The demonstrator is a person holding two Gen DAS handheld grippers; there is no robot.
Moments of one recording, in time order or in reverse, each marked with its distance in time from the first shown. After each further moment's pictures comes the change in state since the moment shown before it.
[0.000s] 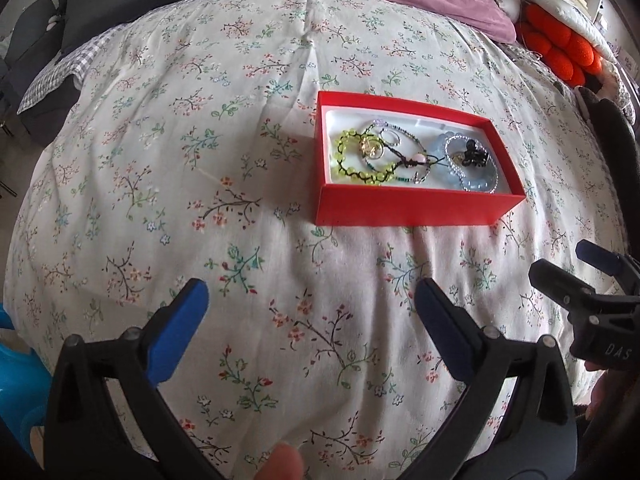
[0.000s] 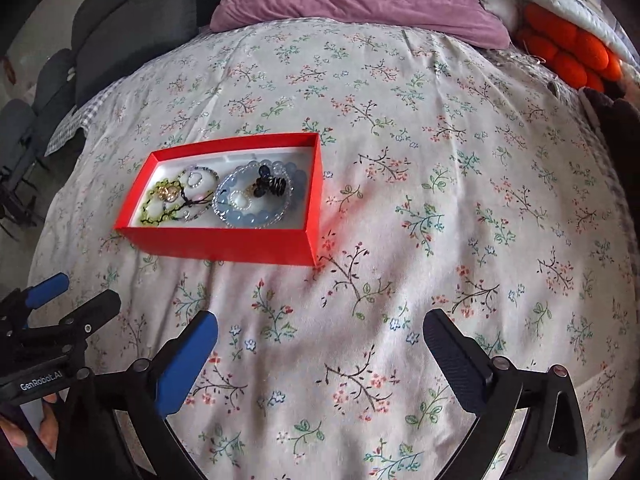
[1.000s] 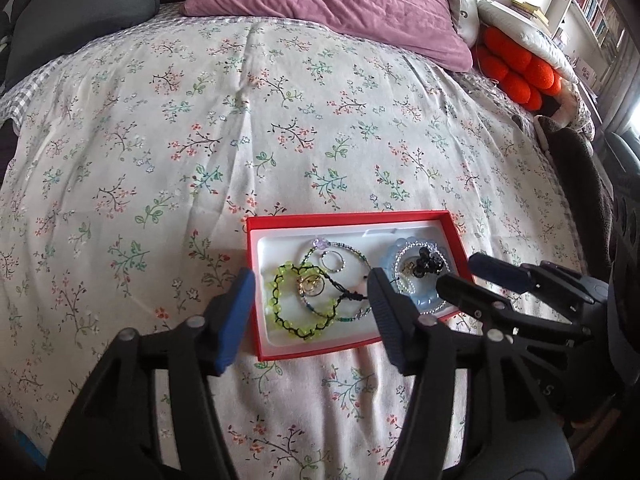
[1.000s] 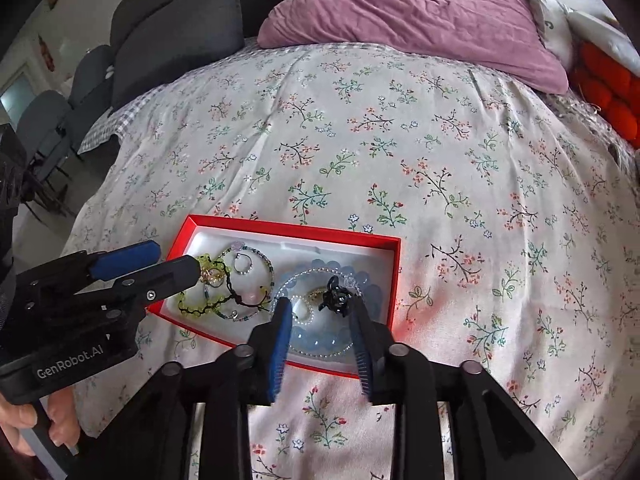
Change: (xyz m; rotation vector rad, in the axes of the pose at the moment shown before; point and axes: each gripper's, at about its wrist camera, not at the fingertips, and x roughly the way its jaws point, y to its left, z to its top) left arm 0.013 -0.017 0.087 0.062 -0.074 -0.204; right arm 0.023 0.029 0.076 -0.090 -0.062 0.124
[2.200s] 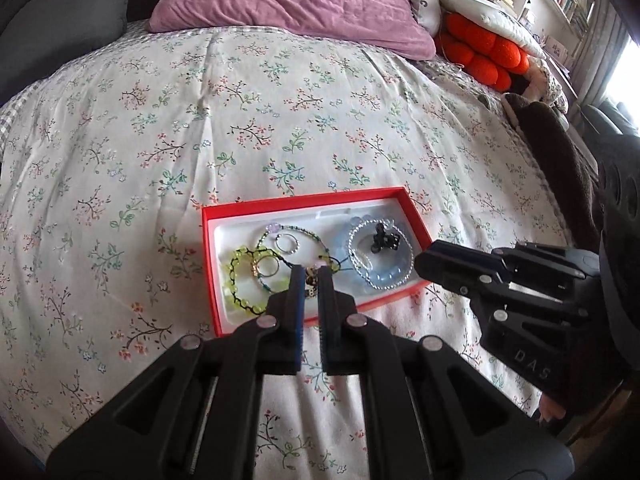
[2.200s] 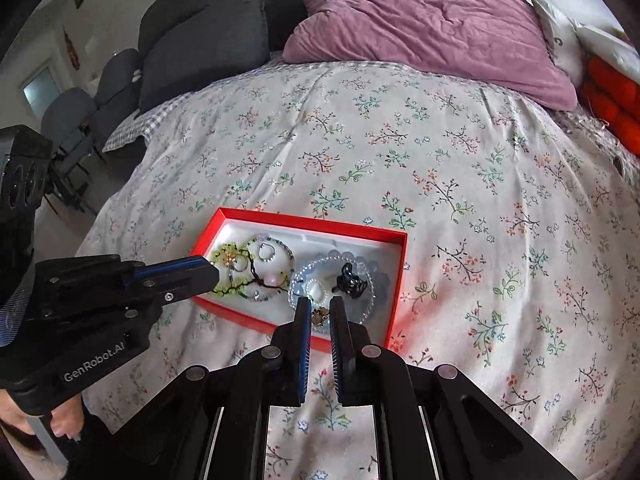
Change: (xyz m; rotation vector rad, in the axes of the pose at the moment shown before) left arm -0.005 -0.025 -0.011 0.087 -0.013 -0.063; right arm -0.020 0.006 -0.014 -0.048 -0.063 0.069
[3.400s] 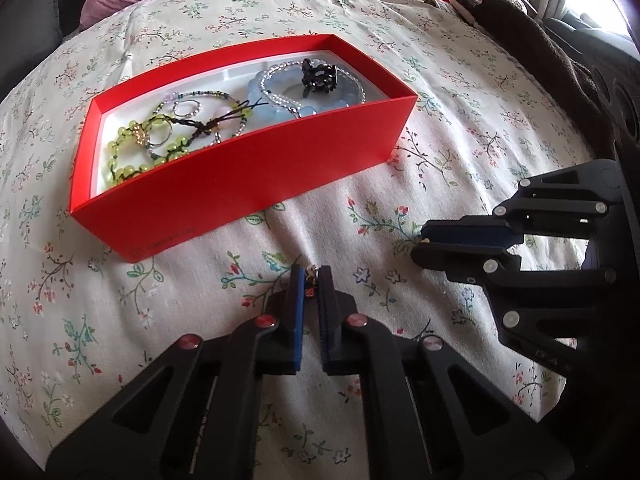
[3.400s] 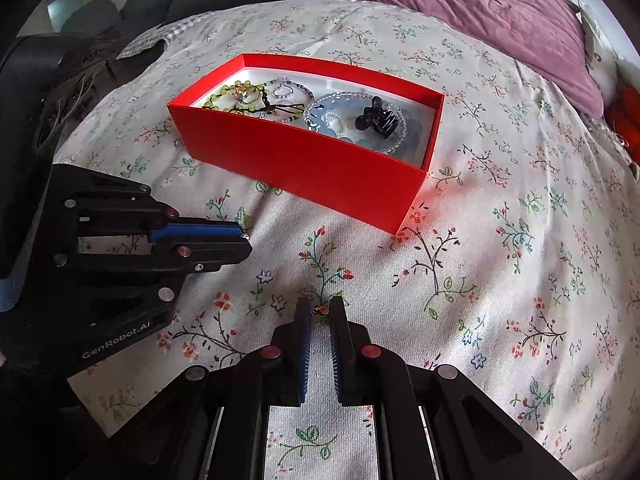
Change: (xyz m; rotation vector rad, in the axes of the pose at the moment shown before) left arm 0.047 -0.039 -0.089 0.245 0.106 -0.038; right arm 0.030 0.010 -0.100 -0.221 0.151 -0.066
